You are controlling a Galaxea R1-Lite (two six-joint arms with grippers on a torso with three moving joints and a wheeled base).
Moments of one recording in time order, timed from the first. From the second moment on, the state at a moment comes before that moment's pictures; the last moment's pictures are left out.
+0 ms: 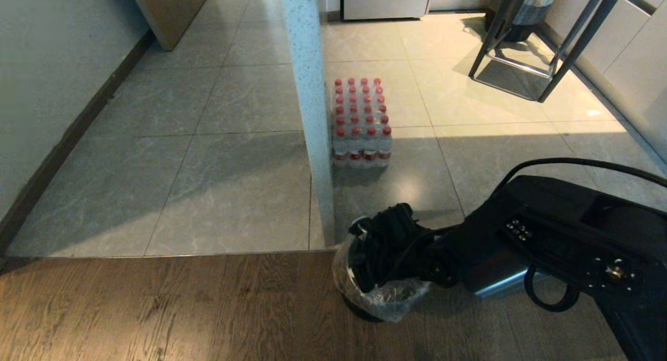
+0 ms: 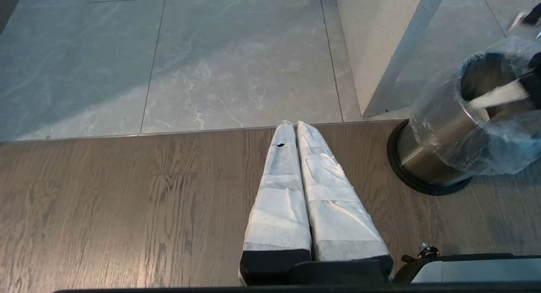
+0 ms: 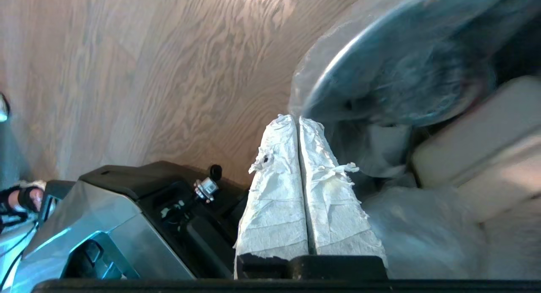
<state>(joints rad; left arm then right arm) 0.00 0.00 0.00 0.00 0.00 0.01 0.60 2.39 -1.25 -0.38 0.25 -0.03</state>
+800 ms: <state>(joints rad) 0.00 0.00 0.00 0.00 0.00 0.01 0.59 2.30 -1.17 -0.36 0.26 -0.03</state>
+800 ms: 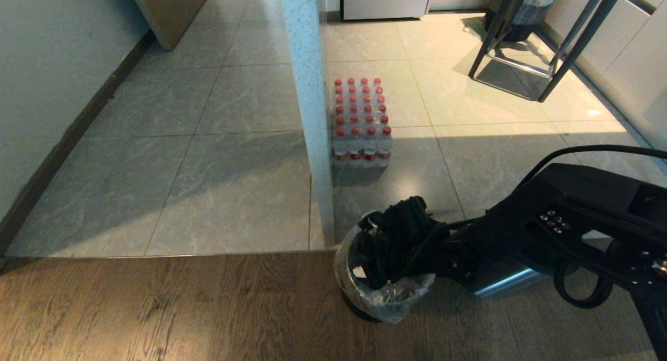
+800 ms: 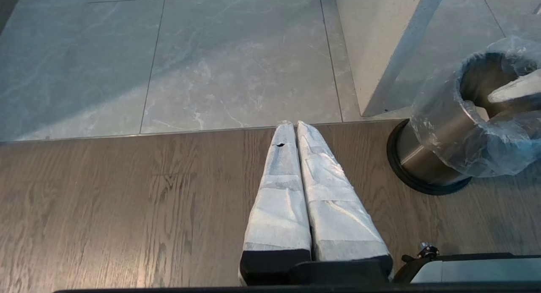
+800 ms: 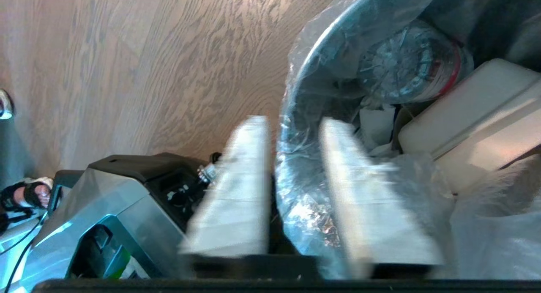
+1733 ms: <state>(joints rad) 0.00 0.00 0.00 0.00 0.00 0.01 0.61 2.42 -1.27 -0.37 0.26 -0.03</state>
